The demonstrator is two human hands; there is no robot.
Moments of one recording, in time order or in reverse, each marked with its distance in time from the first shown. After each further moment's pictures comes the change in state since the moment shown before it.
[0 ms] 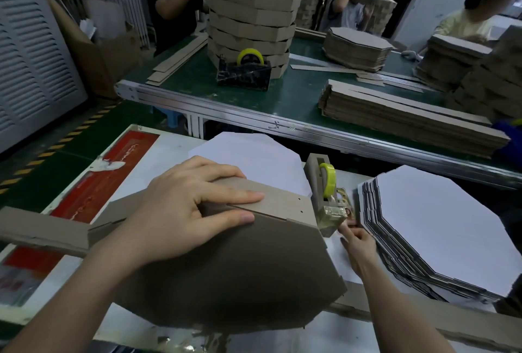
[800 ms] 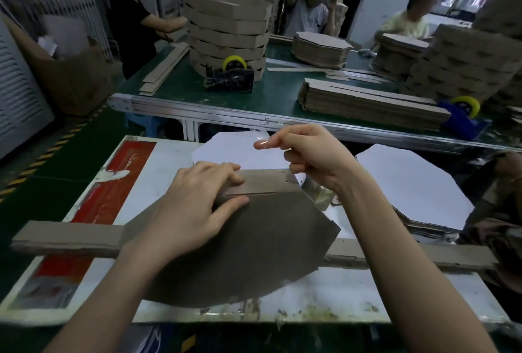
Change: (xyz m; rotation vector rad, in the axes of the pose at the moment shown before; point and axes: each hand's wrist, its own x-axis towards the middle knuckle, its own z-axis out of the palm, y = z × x) left_hand -0.058 -0.020 -0.025 0.097 -0.028 -0.035; right_hand -0.285 -0.201 0.091 -0.153 -0.714 -0.370
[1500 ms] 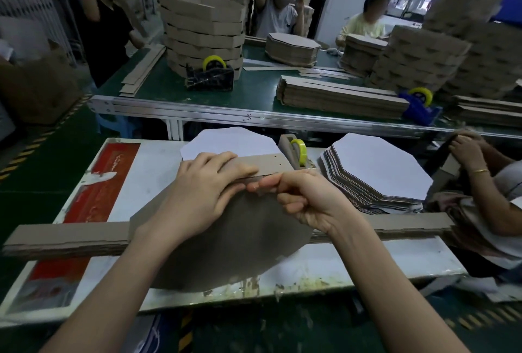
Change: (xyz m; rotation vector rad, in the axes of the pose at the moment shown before) left_hand -0.020 0.004 -0.012 0.175 -0.063 0.166; right_hand -0.086 0.038 0.050 0.420 0.046 0.223
